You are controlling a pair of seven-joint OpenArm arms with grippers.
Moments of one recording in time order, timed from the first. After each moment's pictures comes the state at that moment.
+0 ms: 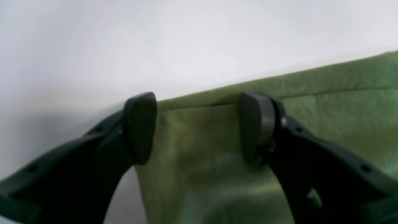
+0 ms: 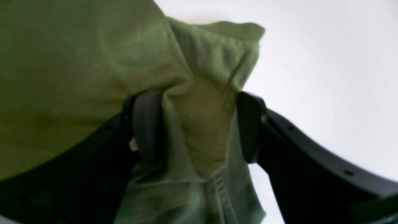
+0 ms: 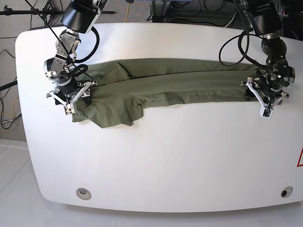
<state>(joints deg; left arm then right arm) -2.2 -15.9 -23.9 79.4 -1.7 -34.0 42.2 1.5 1.3 30.8 77.1 -18.2 38.9 -24.2</state>
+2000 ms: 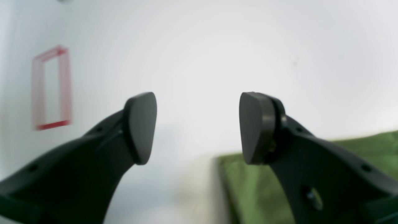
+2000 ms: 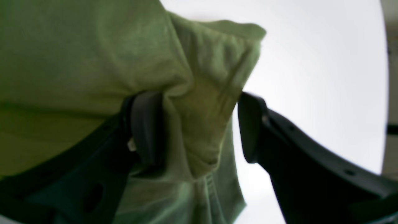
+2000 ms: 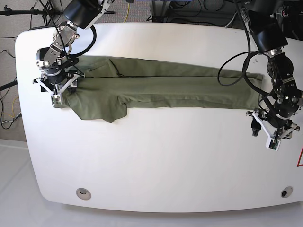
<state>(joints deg) -10.8 -16.6 -21.4 94.9 -1.5 -34.2 51.1 0.1 -3.9 43.2 89.7 -24.6 40.2 -30.6</state>
